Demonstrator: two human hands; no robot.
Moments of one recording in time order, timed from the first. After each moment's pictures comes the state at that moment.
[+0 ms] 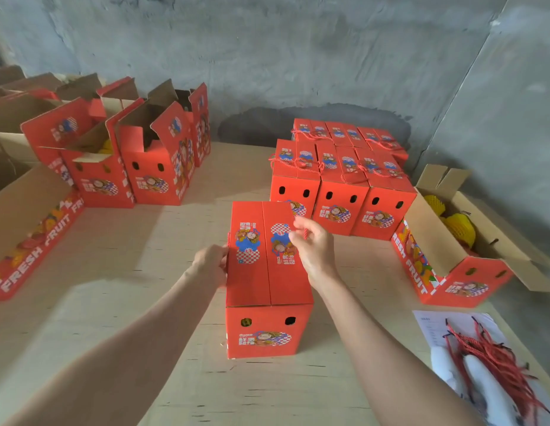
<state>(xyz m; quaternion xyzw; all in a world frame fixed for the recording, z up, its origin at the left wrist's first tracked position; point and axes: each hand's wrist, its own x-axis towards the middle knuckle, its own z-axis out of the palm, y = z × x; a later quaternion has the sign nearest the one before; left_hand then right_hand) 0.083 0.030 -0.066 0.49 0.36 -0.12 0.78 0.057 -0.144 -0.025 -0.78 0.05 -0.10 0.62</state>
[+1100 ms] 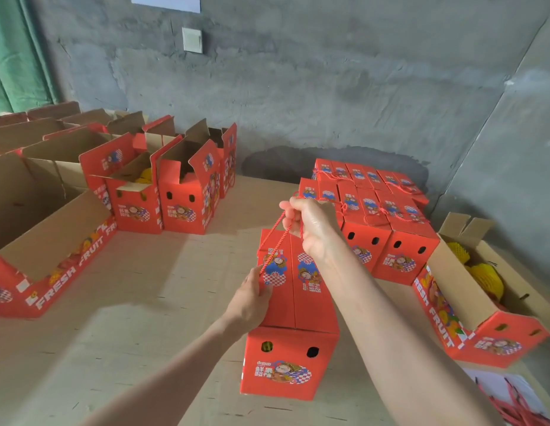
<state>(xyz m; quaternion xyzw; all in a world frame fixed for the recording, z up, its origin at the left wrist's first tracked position) 0.036 0.033 -0.041 0.85 0.02 -0.01 0.52 0.081 -0.067 0.098 -0.66 0.07 0.00 0.75</state>
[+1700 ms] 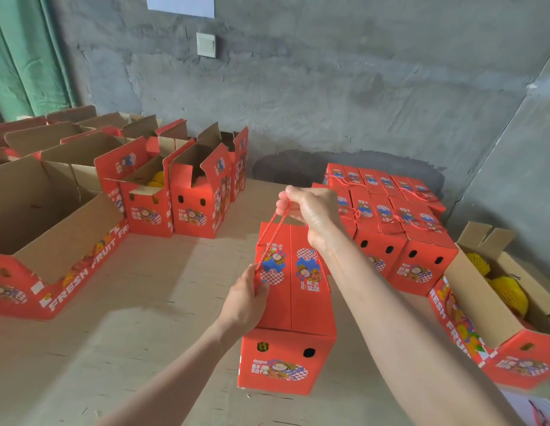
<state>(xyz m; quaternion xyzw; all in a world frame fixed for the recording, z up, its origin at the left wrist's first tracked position) 0.051 0.056 -0.046 0.86 0.05 0.07 0.50 0.110 -0.049 0.104 -0.71 -0.04 -0.05 0.70</state>
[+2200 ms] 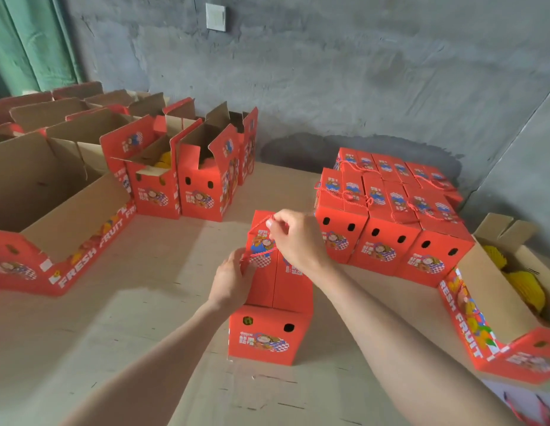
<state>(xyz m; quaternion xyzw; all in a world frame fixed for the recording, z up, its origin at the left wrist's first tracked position) 0.079 0.090 -0.079 0.88 0.09 0.14 0.45 0.105 -0.038 0.030 -0.90 -0.22 -0.15 0.35</state>
